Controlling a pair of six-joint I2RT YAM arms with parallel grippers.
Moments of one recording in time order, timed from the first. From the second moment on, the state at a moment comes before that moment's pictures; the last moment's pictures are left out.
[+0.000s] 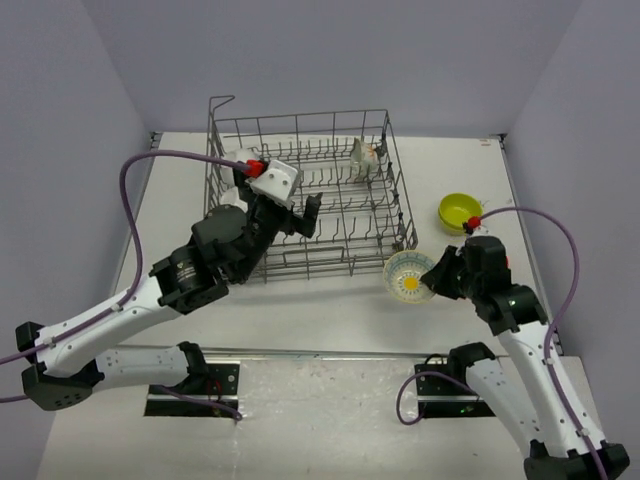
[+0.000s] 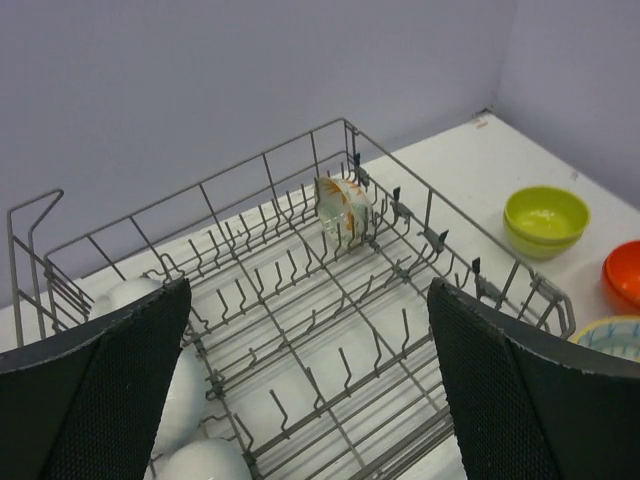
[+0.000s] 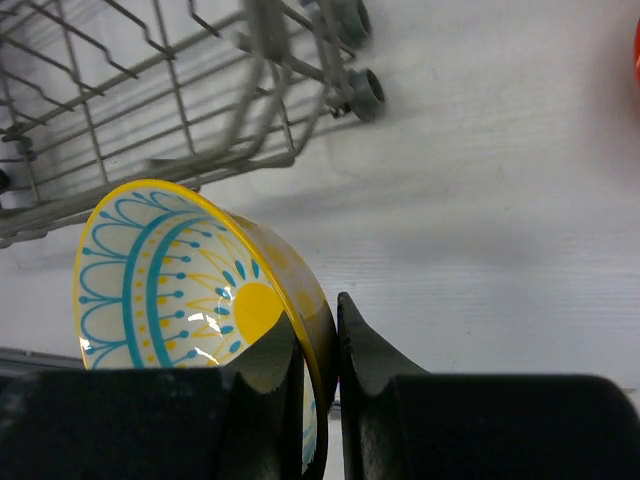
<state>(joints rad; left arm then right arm) -1.09 1.06 1.23 -0.14 -0.61 0.16 0.24 0.68 0.80 -0.87 -0.07 0.54</state>
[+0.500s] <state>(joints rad) -0.99 1.10 1.21 -0.14 -0.59 -0.05 0.24 0.55 0.42 -0.74 0.17 0.96</state>
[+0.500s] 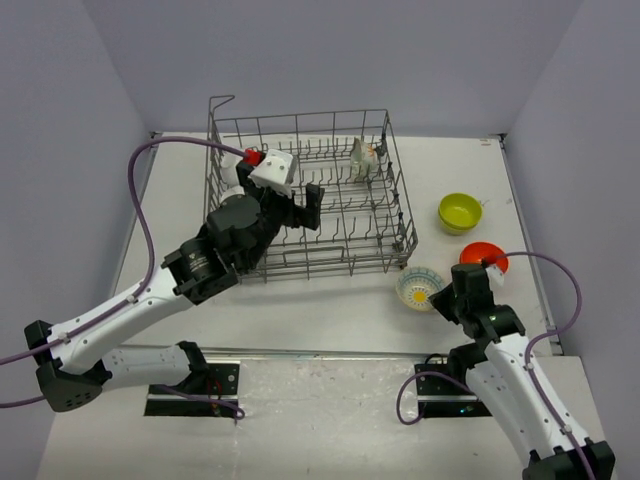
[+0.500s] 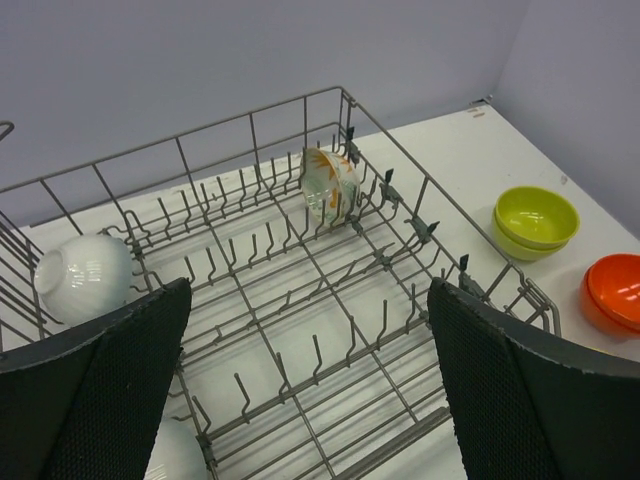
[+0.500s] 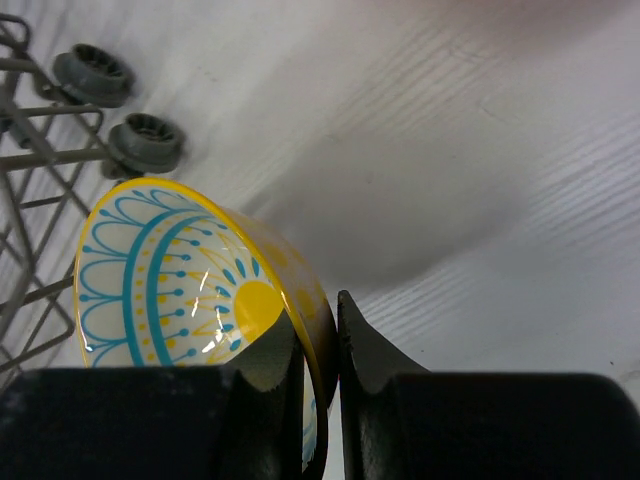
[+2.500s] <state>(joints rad) -0.51 2.42 2.19 -0.10 0.24 -0.71 0.24 0.26 0.73 -0.86 0.06 0.96</state>
